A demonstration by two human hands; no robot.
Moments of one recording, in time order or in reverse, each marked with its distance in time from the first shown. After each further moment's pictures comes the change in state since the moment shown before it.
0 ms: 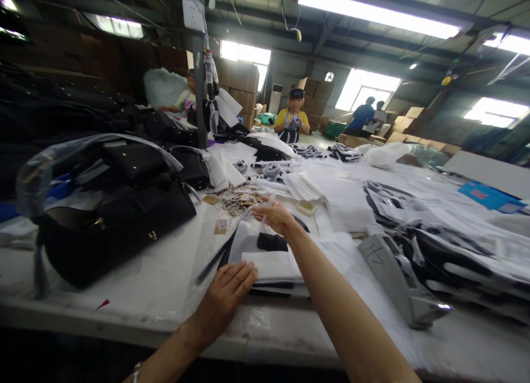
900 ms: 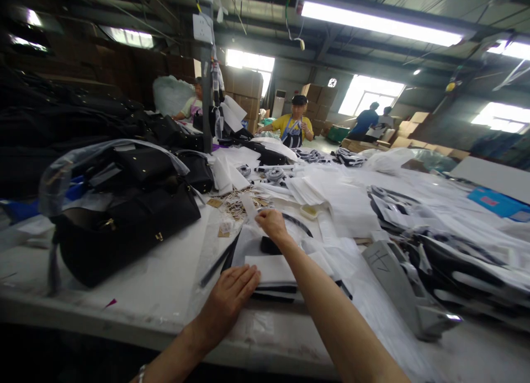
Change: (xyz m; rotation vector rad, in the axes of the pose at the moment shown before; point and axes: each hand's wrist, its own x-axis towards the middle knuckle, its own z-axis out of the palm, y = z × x) left_hand -0.001 0.002 0.006 0.010 0.074 -0.018; right_hand 0.021 0.032 0.007 -0.824 0.179 -0.319
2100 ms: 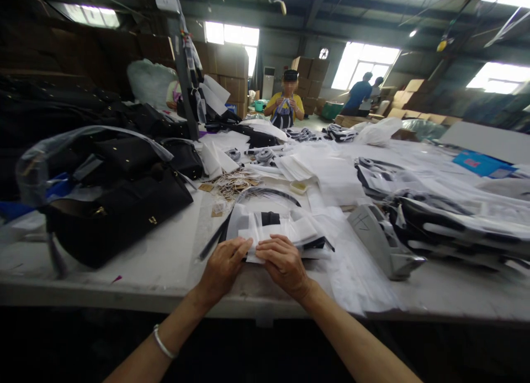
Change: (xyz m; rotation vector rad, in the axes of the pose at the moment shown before) left_hand 0.007 0.007 -0.008 -0.048 -0.141 -0.063; right_hand -0.188 0.035 -0.032 -0.089 0.150 -0.810
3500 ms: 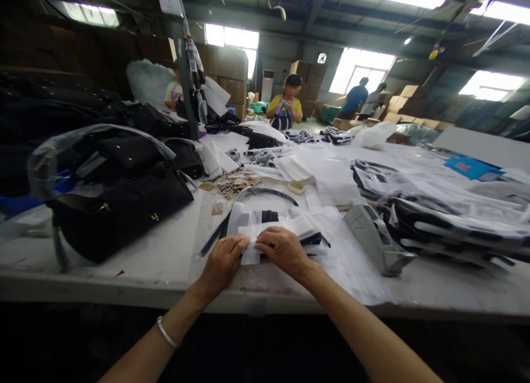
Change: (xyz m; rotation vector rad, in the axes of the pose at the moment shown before) left_hand 0.001 0.000 0.000 -0.075 0.009 -0.039; right_hand 0.036 -0.010 -0.021 -0.029 -0.241 0.285
